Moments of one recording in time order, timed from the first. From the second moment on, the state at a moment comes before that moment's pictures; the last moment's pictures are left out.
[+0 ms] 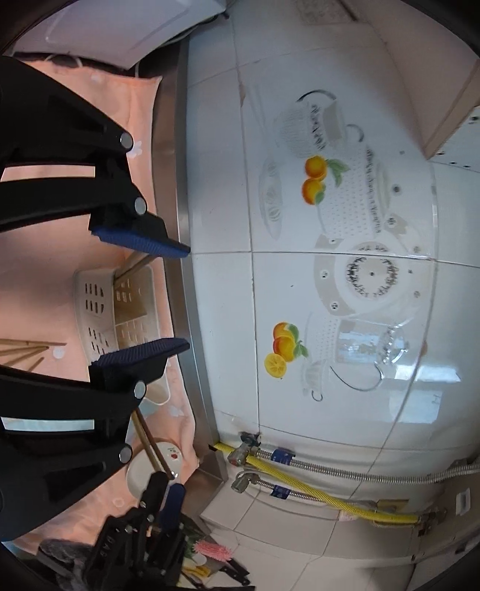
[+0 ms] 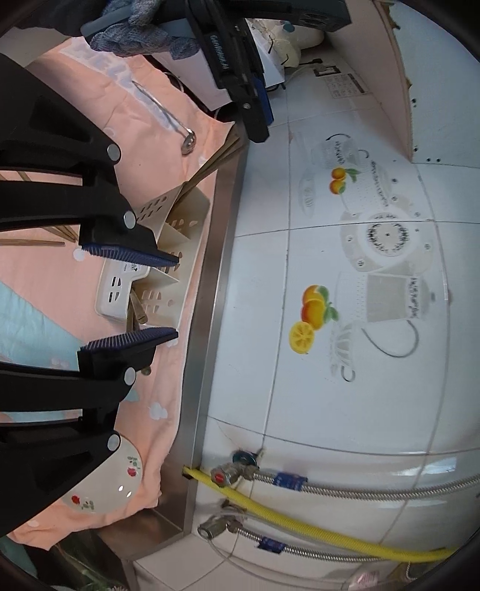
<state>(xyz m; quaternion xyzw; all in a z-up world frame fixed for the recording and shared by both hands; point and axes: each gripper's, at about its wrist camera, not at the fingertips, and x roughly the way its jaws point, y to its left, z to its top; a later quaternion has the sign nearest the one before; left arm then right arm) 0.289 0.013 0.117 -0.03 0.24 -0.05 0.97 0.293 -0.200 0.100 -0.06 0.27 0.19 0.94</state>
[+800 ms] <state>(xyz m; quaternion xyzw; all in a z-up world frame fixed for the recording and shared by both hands) 0.180 0.023 0.085 -0.02 0.24 -0.05 0.97 0.191 -0.208 0.090 -0.07 0.25 0.19 0.95</state>
